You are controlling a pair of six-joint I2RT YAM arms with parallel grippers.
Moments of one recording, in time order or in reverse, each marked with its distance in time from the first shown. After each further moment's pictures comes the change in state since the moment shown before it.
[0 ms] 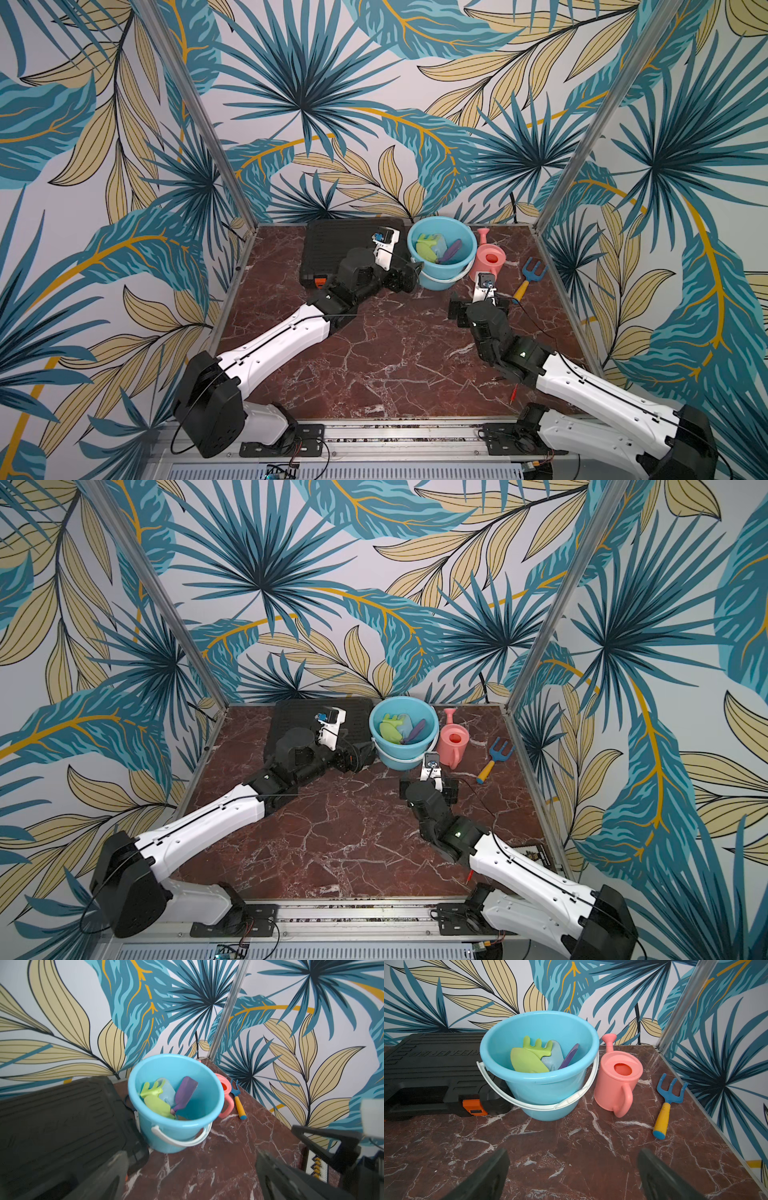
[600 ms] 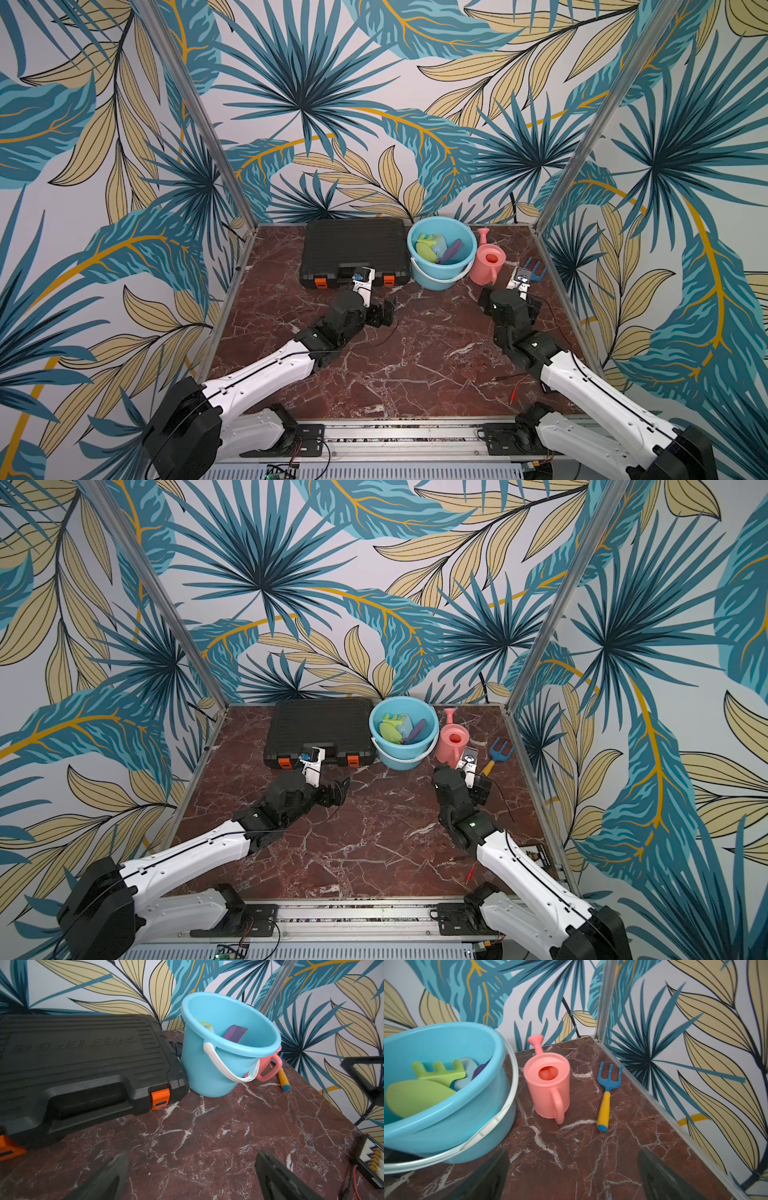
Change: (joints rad) left arm -0.015 -0.155 -0.359 0.060 -0.223 -0.104; right arm -0.362 -0.046 -0.048 -0.011 -0.001 0.071
